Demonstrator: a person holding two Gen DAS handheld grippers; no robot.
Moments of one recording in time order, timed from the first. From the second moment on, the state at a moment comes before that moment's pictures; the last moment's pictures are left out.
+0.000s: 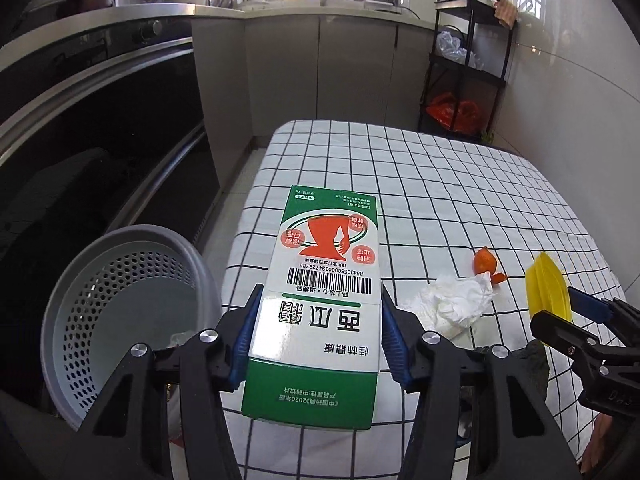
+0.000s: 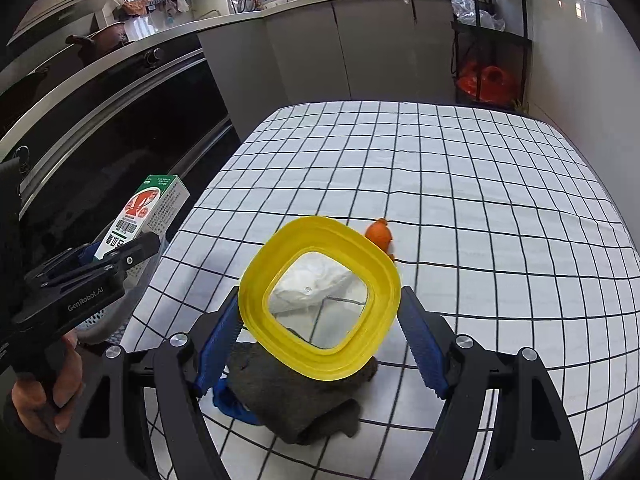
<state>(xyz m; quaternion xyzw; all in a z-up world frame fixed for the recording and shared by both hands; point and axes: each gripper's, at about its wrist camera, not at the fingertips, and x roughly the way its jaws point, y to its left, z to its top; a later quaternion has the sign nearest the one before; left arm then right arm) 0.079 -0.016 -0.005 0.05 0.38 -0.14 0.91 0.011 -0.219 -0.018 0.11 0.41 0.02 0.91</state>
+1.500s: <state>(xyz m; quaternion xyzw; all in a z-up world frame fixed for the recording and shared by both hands) 0.111 0.208 -0.031 -0.02 0.43 0.02 0.90 0.143 0.030 -0.035 0.01 0.44 0.19 0.88</state>
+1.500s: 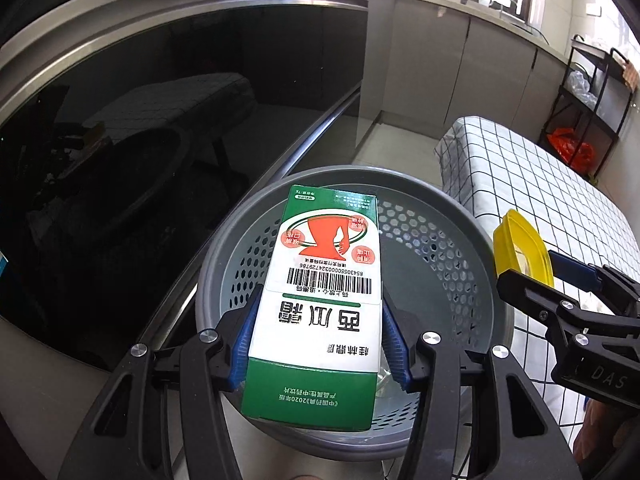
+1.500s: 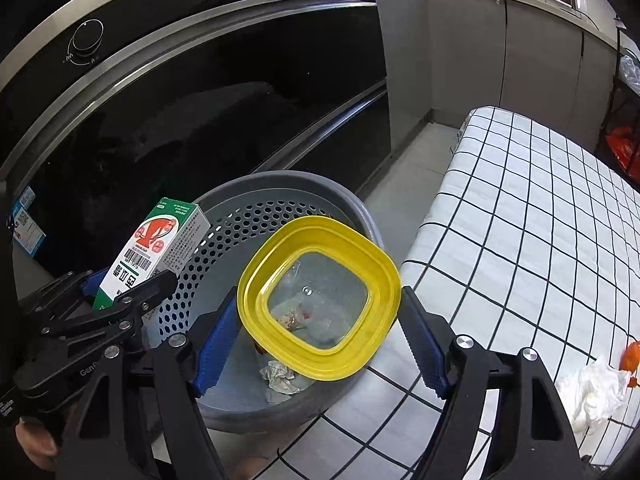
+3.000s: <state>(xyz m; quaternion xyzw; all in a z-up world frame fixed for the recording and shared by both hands) 0.086 0.206 -0.015 -0.02 0.40 0.03 0.92 0.092 -0.002 -0.031 0.02 0.43 0.14 0.89</state>
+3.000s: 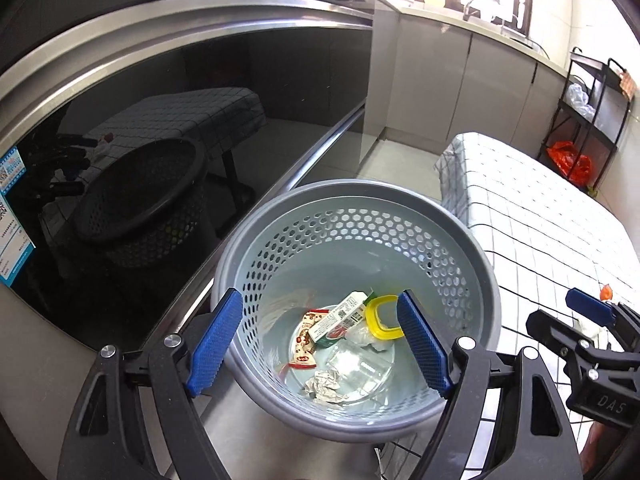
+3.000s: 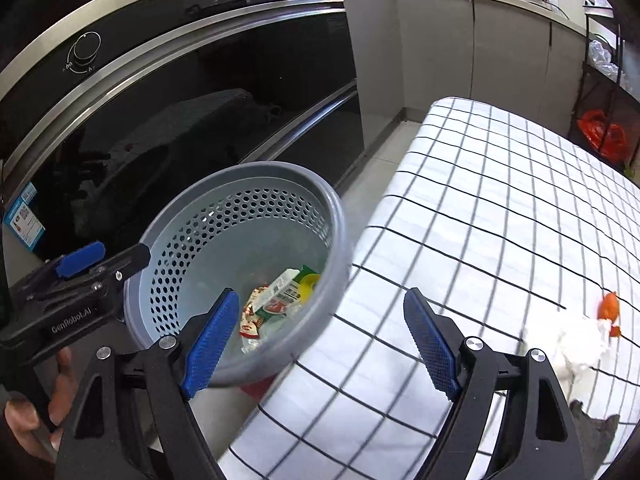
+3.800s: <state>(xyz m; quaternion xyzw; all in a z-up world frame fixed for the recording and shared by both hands) 0.027 0.060 0.013 0.01 0.37 -0.10 0.92 -0.030 -0.203 -0.019 0.06 0.41 0.00 0.91</state>
